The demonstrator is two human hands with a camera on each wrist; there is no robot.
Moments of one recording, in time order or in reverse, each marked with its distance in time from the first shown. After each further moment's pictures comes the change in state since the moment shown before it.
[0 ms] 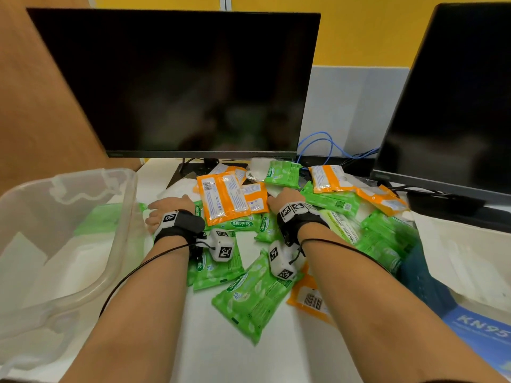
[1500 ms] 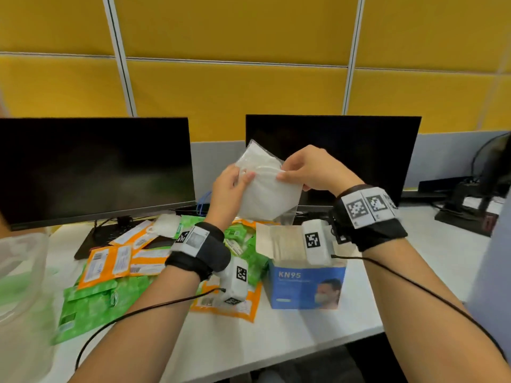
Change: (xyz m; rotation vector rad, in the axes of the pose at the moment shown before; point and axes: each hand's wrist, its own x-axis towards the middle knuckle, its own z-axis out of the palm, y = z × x) left_hand -0.370 0.108 -0.053 -0.810 -0.440 1.356; right_hand -0.276 0.164 -0.295 0.205 0.377 -0.278
